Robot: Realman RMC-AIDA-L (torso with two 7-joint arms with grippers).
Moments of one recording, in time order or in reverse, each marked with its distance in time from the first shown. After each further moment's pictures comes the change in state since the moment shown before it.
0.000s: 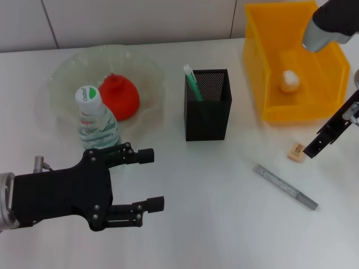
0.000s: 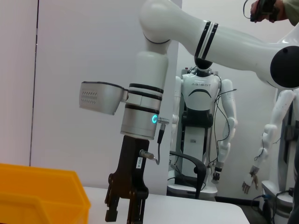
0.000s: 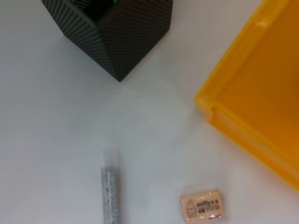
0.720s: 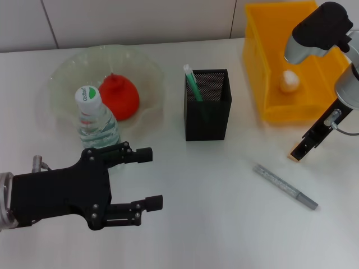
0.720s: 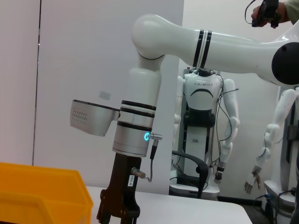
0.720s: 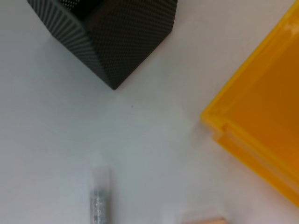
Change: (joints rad) left arm 0.001 0.002 -0.003 0.000 0.000 -0.002 0.001; right arm 0.038 0.007 -0.017 0.172 -0.011 0.156 -0.007
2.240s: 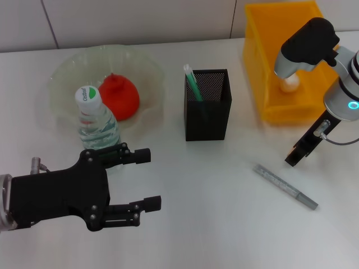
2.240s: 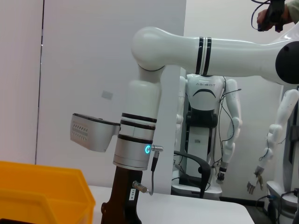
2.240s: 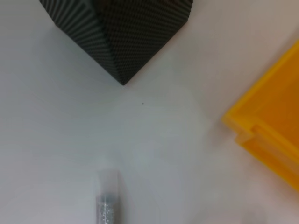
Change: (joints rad) left arm 0.003 0.002 -0.006 -0.013 0.001 -0.001 0.013; right arm 0.006 0.015 -0.019 0.095 0.001 0.091 -0.008
